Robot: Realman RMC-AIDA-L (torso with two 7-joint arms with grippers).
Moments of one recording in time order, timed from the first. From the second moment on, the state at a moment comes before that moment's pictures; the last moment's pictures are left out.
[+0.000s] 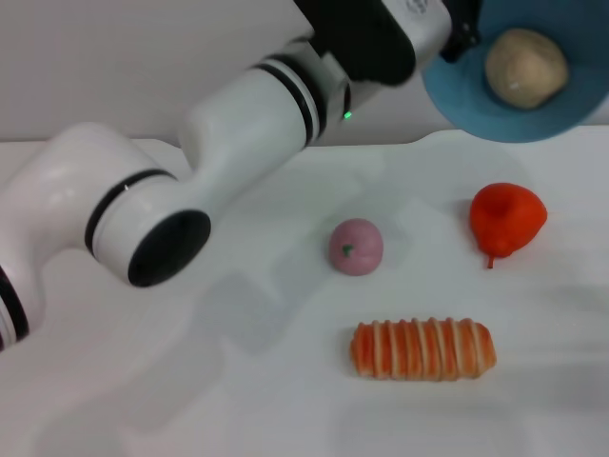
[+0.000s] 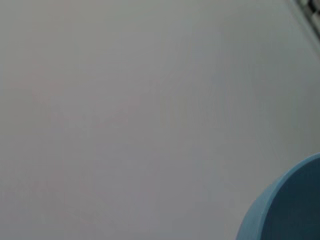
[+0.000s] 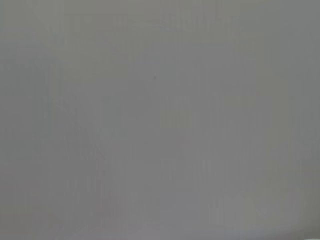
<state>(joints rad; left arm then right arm) -0.75 -2.08 -1.05 -1.02 2.64 0.21 0.50 0.30 2.08 -0.81 -0.08 -0.61 -1.15 0.38</state>
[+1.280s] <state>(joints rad) -0.86 -2.06 -1.18 -0.94 2.42 -0.11 0.63 0.33 2.08 -0.81 -0.06 -0.61 -1.15 0.39</state>
